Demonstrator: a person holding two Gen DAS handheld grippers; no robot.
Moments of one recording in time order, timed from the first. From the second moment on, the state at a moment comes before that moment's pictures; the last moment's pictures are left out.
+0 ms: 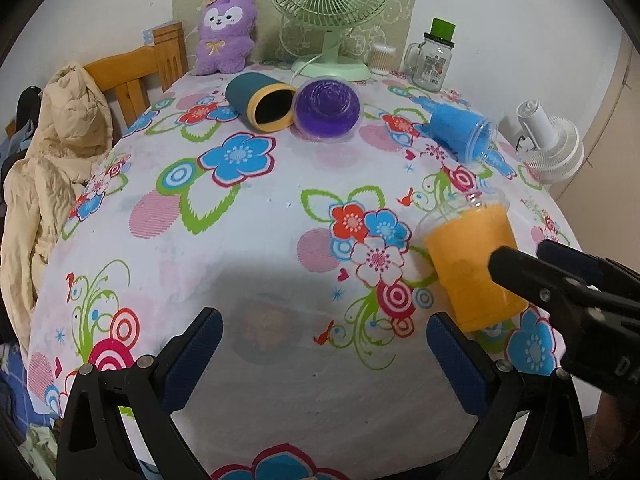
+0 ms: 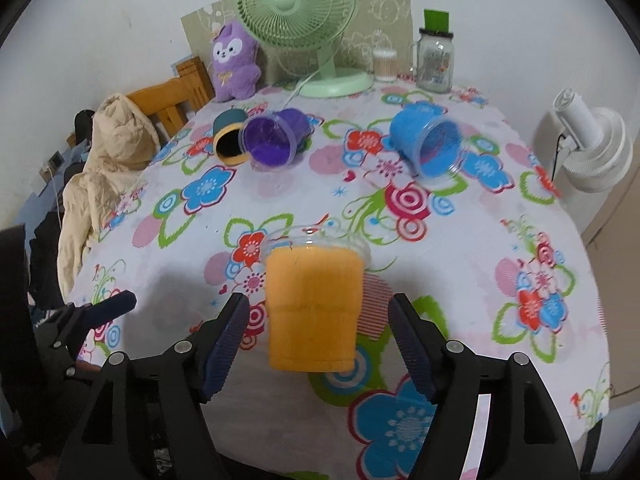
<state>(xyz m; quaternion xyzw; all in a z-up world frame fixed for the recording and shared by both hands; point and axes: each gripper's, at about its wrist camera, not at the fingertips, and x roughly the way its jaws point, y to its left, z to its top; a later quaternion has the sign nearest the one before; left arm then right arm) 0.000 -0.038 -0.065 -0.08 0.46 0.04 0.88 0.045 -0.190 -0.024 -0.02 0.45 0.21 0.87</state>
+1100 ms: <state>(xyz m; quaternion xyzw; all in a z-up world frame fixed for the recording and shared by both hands) 0.040 -0.111 -0.040 -0.06 0.45 -0.04 0.89 0.049 -0.305 0.003 0.05 0.39 0.13 0.91</state>
